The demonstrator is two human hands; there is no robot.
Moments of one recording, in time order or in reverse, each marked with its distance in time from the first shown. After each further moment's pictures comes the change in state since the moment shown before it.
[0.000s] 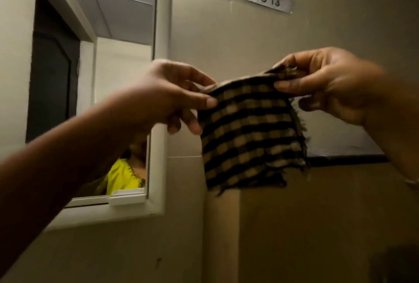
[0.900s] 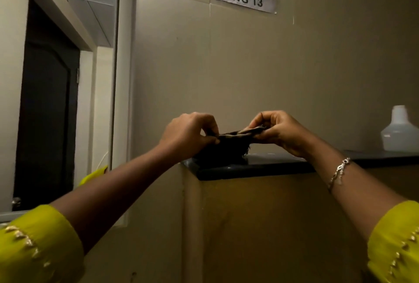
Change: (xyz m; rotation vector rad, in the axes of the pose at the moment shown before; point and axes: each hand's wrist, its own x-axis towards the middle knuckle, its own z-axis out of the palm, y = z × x) left_hand 0.090 -0.088 0.082 0.771 0.140 0.123; right_hand 0.062 0.157 -0.050 0.028 -0.037 0.035
